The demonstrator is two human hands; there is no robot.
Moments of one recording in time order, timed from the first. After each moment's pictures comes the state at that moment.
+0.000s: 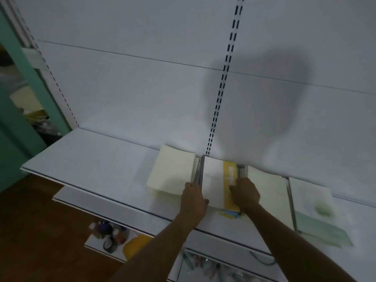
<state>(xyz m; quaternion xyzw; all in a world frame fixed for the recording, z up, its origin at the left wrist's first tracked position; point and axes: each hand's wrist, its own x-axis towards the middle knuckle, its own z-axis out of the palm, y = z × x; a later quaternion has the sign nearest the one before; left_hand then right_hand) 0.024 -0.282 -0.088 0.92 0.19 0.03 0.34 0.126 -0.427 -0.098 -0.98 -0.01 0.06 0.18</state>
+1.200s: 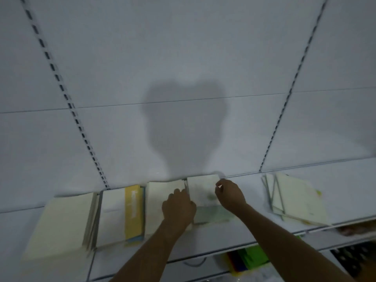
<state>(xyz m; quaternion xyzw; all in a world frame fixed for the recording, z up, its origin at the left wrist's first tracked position) 0.087 -0.522 -0.034 0.99 -0.03 -0.02 0.14 0.127 -0.703 -0.057 -0.95 0.07 -0.02 0.29</state>
